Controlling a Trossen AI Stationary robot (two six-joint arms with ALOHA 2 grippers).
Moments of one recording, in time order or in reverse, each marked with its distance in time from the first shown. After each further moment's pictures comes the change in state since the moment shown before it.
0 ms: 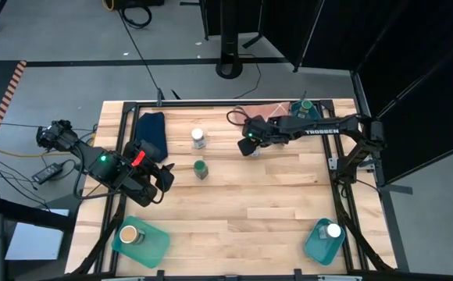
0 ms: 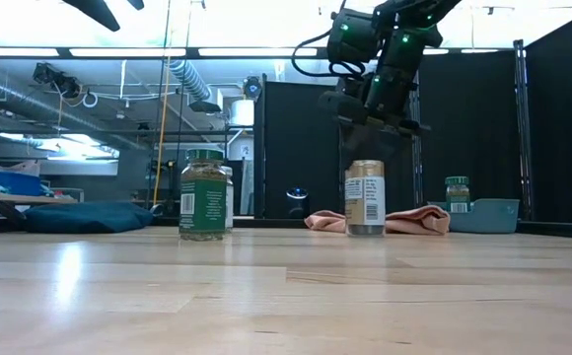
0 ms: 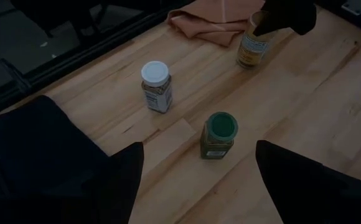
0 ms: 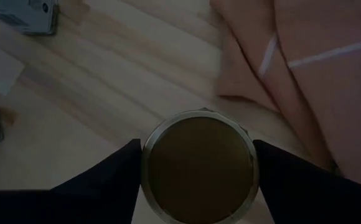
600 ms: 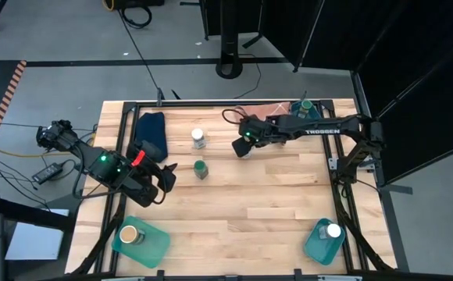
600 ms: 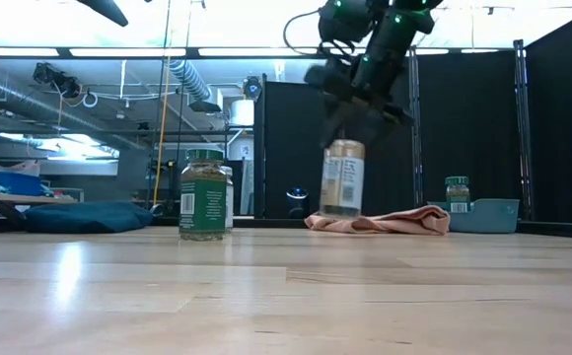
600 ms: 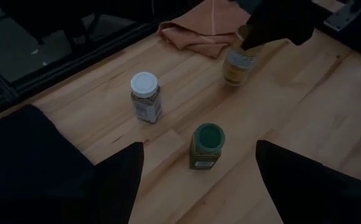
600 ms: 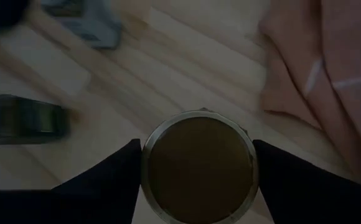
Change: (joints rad) left arm 0.000 0.000 0.000 0.067 -0.035 0.037; right arm 0.029 0.001 0.095 0.013 -0.037 -0.021
